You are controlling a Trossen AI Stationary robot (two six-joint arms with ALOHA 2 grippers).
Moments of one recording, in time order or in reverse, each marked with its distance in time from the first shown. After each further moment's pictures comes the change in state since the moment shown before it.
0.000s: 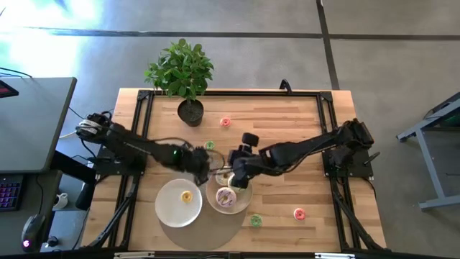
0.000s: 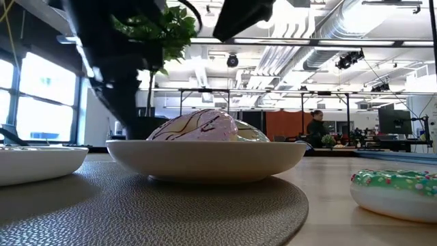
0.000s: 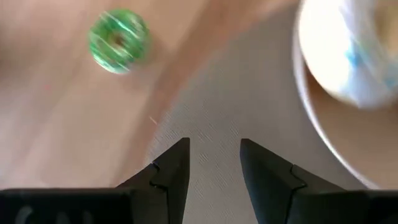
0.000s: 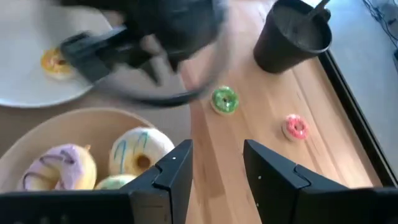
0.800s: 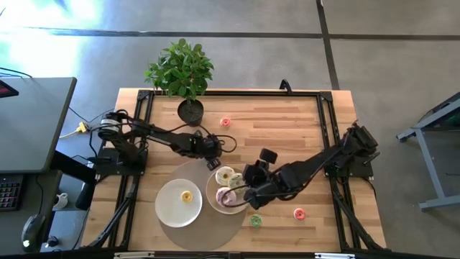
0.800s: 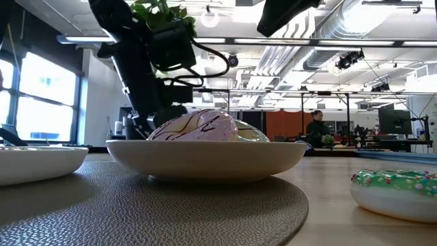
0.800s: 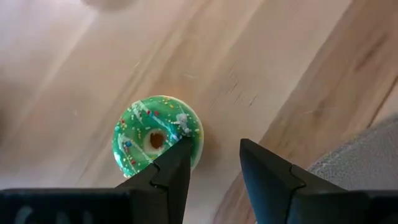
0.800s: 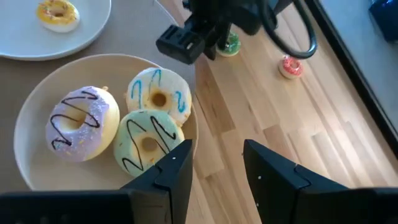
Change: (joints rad) left arm 0.256 0.202 0.000 0.279 -0.008 0.234; right arm 0.190 0.000 0.000 -0.298 0.148 0.384
